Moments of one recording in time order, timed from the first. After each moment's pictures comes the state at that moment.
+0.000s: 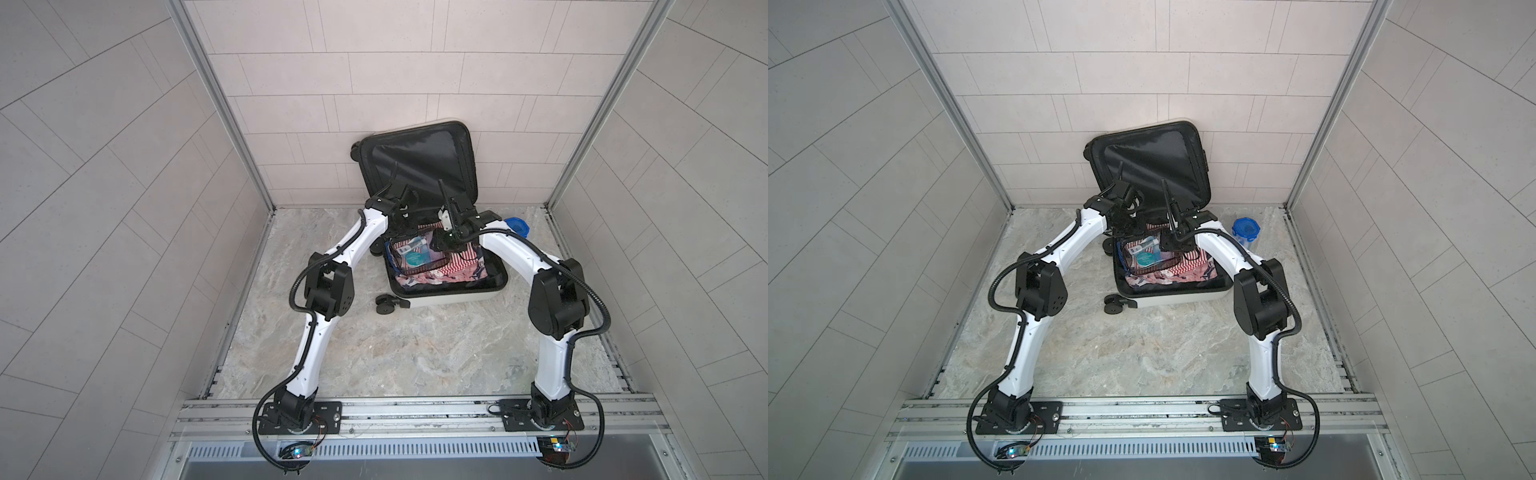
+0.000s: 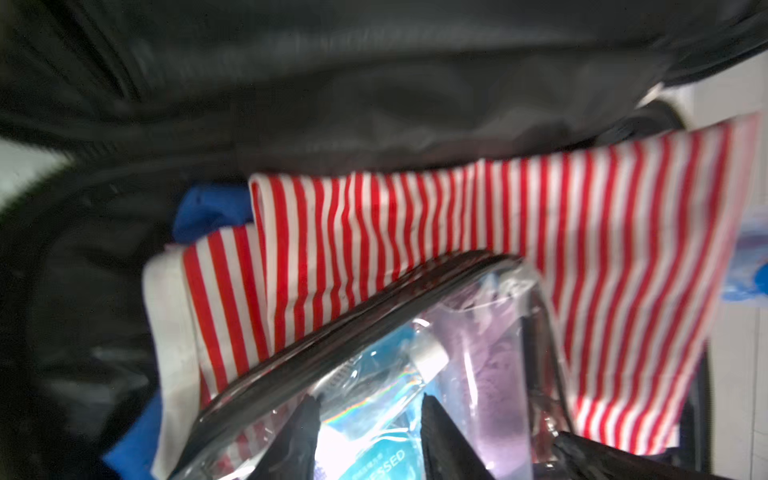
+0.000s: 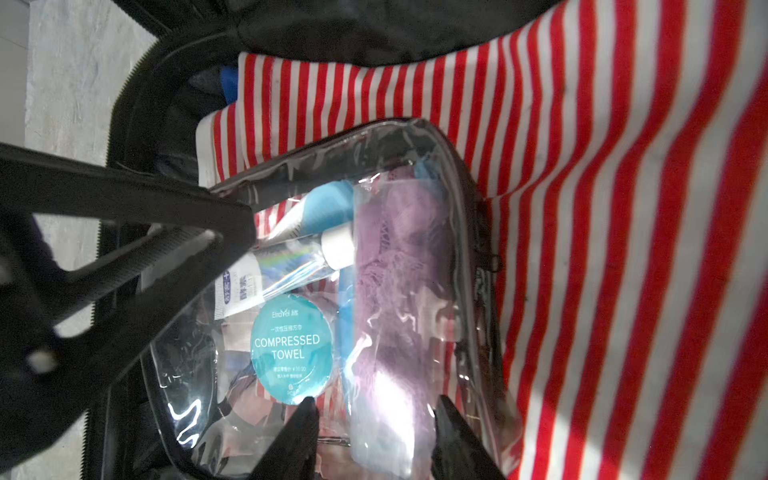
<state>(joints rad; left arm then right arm) -0.46 2.36 2.34 -0.96 0.19 -0.50 0.35 1.97 1.74 -0.78 -0.18 0.38</state>
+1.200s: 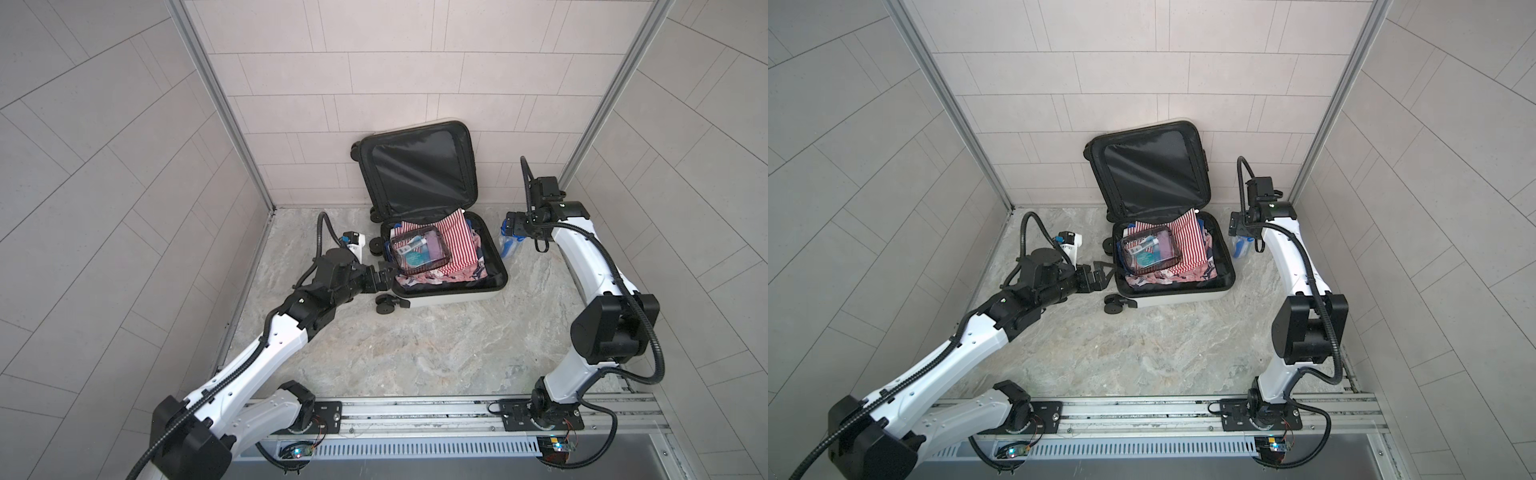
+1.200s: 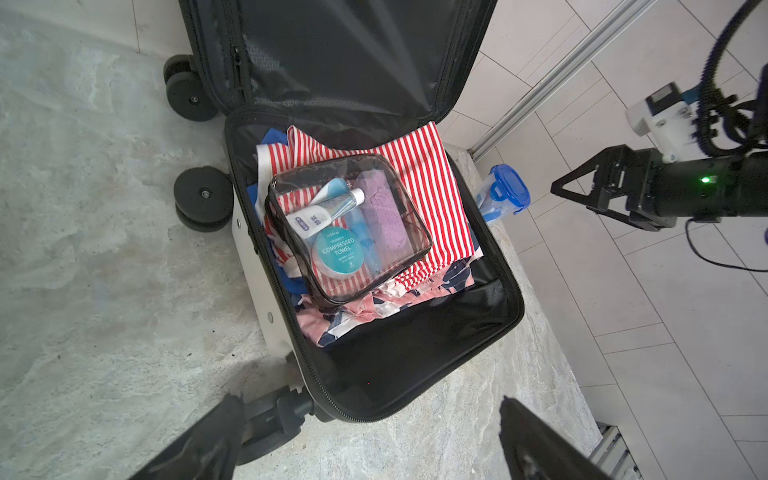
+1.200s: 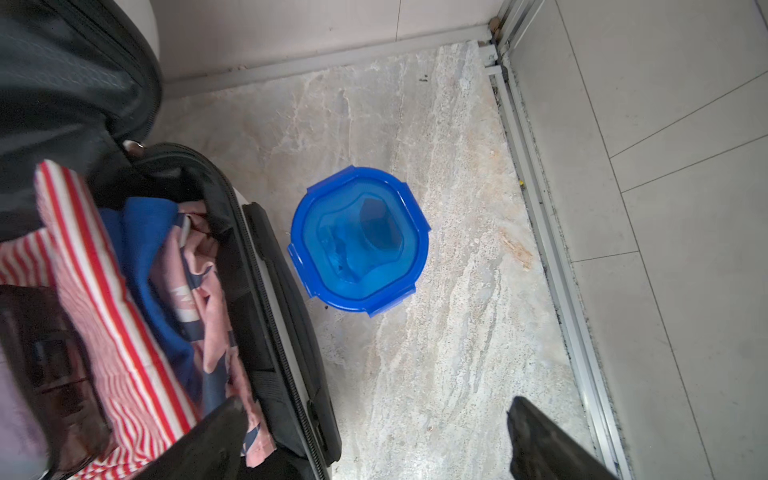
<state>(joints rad) -0.53 1.02 0.84 -0.27 0.11 -0.58 -0.03 1.75 1.73 -0.97 0.19 0.18</state>
